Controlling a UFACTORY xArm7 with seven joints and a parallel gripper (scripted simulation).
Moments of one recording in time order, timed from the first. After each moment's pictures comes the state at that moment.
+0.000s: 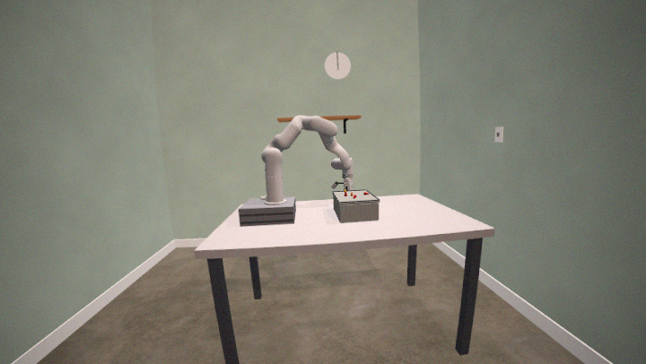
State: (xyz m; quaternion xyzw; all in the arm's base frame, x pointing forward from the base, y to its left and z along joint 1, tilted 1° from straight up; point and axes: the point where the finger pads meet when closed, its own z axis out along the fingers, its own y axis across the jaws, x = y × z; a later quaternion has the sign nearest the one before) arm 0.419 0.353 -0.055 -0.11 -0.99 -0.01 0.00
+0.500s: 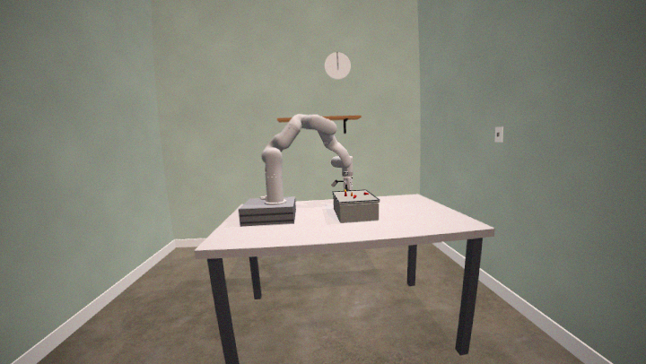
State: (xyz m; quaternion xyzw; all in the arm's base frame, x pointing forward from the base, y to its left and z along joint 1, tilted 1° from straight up) arm 0.418 0.352 -0.042 -0.11 -0.99 -0.01 0.00
